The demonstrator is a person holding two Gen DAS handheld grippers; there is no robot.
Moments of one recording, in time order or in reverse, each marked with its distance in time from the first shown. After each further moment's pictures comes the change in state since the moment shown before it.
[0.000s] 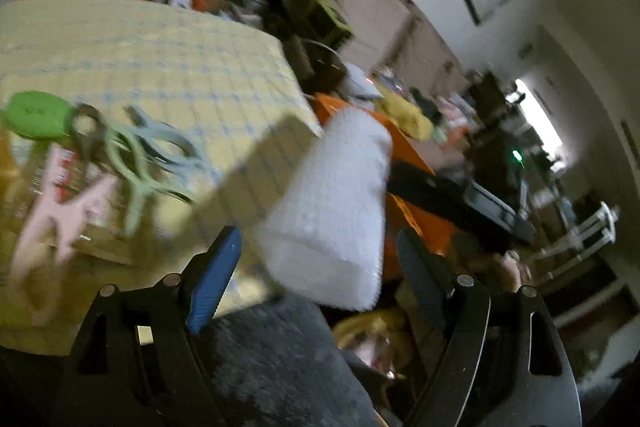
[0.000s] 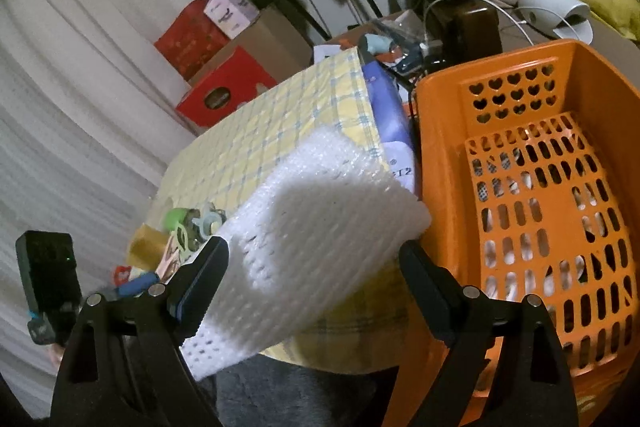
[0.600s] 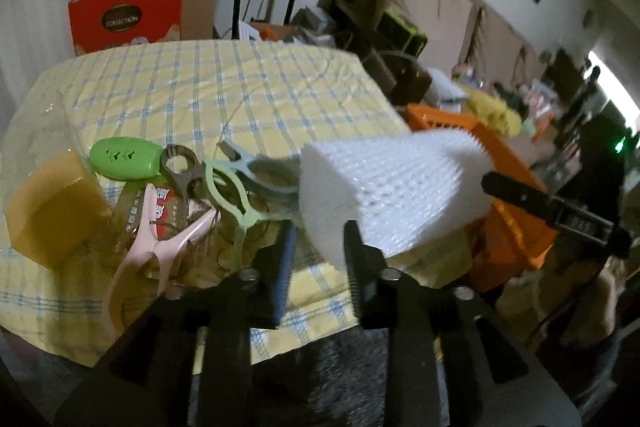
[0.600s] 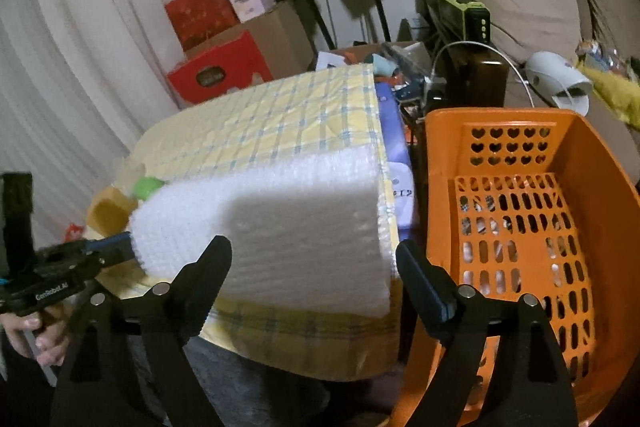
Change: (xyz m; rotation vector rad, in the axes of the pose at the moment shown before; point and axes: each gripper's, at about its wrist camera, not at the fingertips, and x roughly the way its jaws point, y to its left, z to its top) left arm -0.003 0.001 0.001 0.082 -0.089 0.392; right arm 0.005 0.033 -0.008 -0.207 -0.034 -0.132
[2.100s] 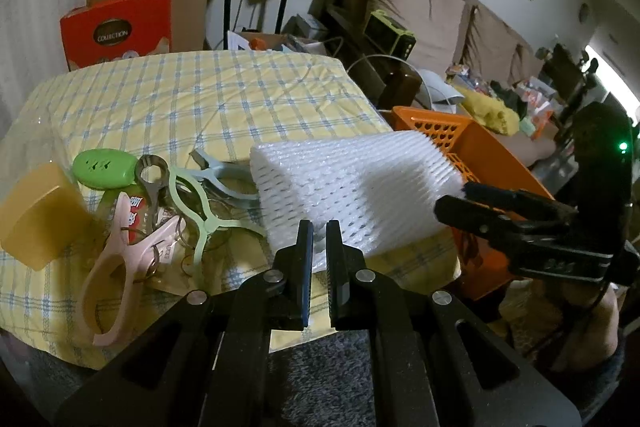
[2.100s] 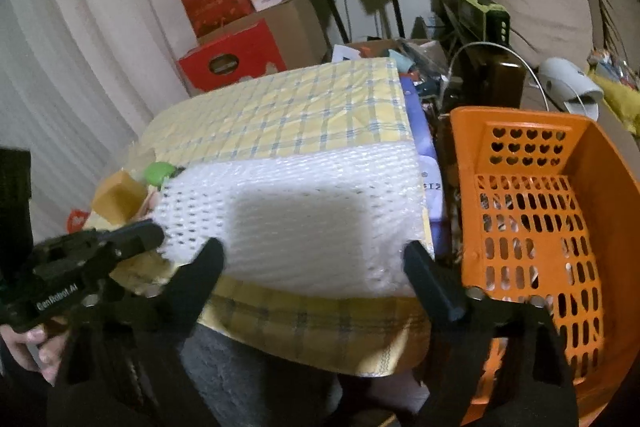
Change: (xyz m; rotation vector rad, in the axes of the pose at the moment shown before) left arm 0.012 -0.032 -0.002 0.045 -0.023 0.031; right arm 0.010 0.033 -0.006 -0.081 0.039 -0.019
